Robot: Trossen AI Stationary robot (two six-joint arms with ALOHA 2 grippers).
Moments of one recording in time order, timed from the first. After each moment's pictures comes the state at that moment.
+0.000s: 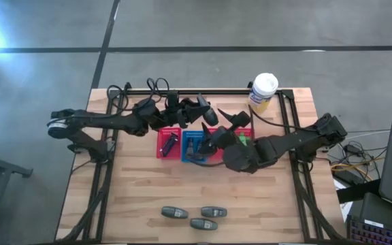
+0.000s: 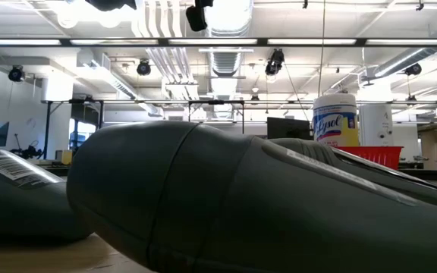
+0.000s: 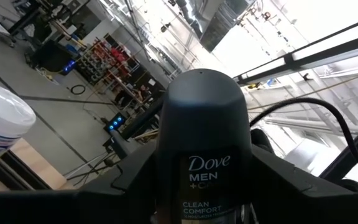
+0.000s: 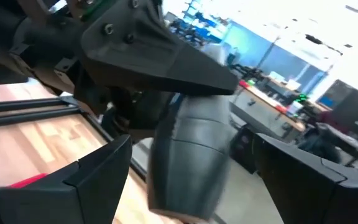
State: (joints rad) left arm 0.11 1.42 1.04 0.76 -0.07 -0.81; right arm 0.34 1.67 1.61 -0.33 1.33 -0.05
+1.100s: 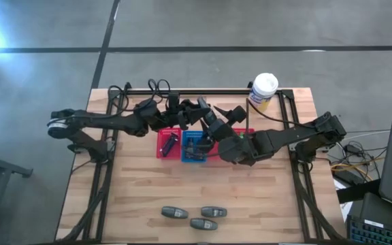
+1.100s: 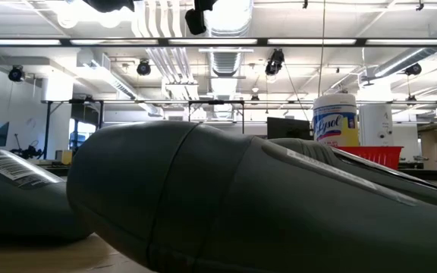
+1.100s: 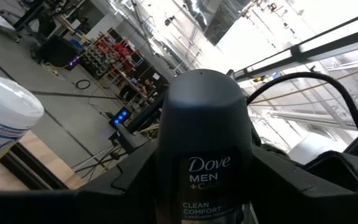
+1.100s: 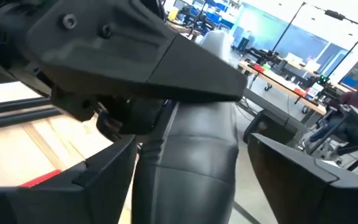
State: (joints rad) left arm 0.11 1.42 1.03 0.74 -0.06 -0.80; right arm 0.28 1.66 1.61 -0.42 1.22 0.10
